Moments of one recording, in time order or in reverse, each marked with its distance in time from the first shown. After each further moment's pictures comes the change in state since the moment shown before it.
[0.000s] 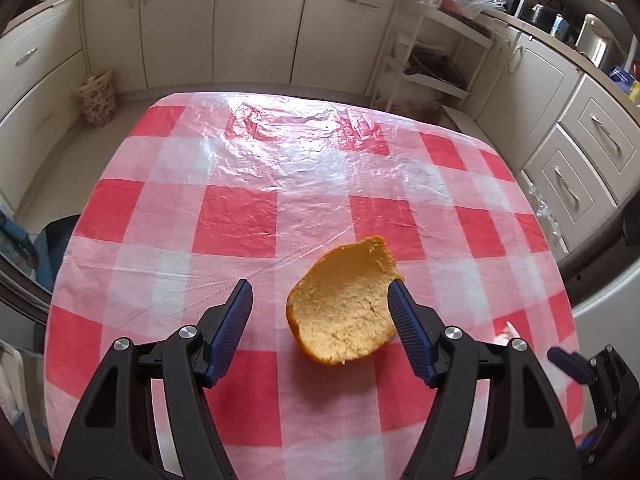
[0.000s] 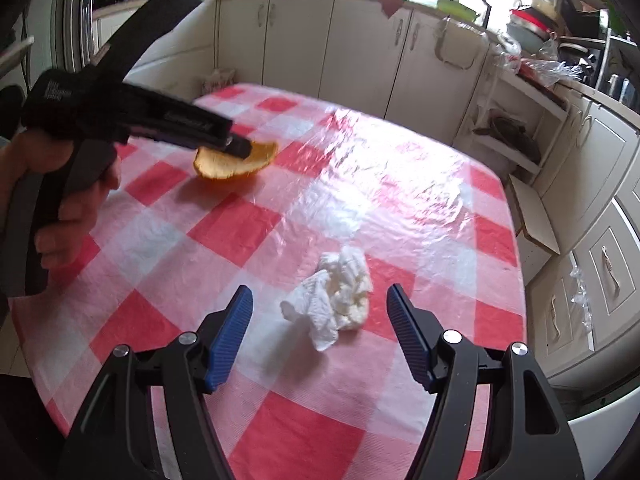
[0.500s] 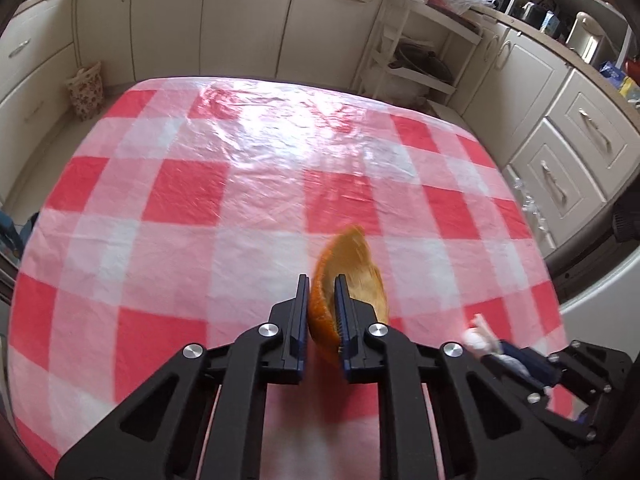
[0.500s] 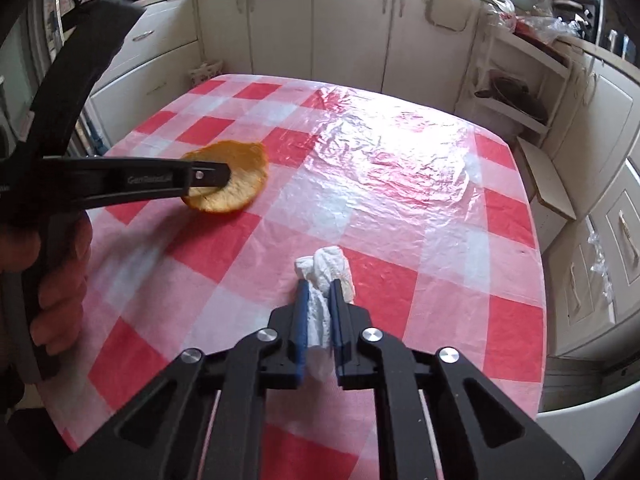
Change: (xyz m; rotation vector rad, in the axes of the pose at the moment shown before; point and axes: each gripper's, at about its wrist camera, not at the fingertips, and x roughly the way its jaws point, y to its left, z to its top) left arm 0.005 -0.039 -0.023 -0.009 0.001 -0.054; right arm 0.015 -0.017 0.009 0.101 0.074 0.048
